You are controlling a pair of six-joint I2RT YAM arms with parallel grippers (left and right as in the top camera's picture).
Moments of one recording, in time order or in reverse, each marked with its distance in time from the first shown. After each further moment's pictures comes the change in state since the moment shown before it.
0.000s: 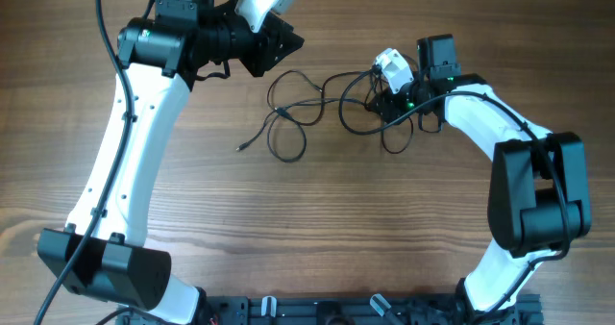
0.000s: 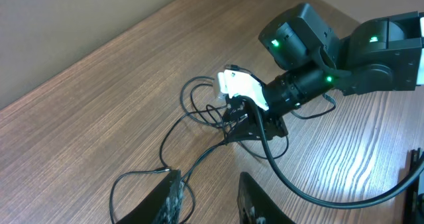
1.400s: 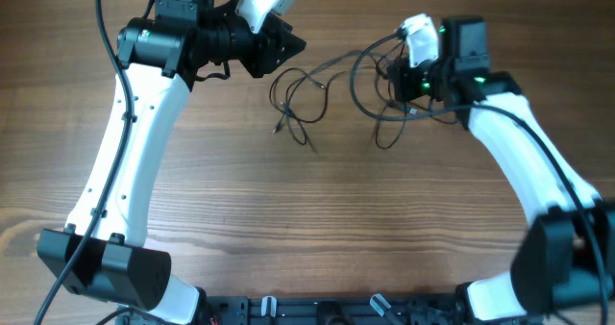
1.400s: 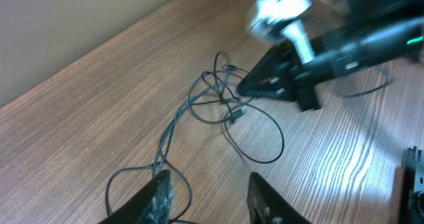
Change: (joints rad) left arm 0.000 -0.001 0.000 -0.008 0.012 0.004; right arm 0.000 -0.302 0.024 -0.041 0.054 0.324
